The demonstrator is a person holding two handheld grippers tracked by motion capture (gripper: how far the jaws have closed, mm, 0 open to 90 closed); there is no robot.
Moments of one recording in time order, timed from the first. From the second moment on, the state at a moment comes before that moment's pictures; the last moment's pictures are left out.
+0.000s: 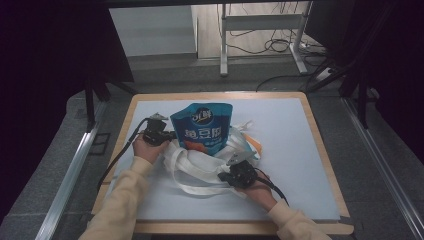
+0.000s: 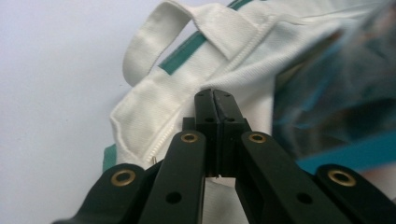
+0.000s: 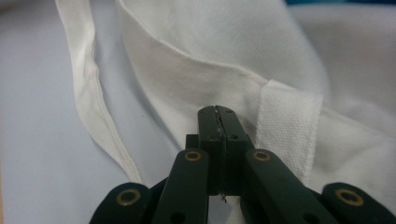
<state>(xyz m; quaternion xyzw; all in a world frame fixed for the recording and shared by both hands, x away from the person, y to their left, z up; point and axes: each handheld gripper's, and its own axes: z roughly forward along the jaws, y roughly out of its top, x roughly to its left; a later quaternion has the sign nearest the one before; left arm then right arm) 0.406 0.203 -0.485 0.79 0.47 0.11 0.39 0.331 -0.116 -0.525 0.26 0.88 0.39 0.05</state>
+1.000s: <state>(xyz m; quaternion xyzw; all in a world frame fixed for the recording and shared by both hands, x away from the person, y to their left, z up) 0.349 0.195 -0.491 0.81 0.42 0.06 0.40 0.409 -0.139 -0.459 0.33 0.85 0.39 0.14</state>
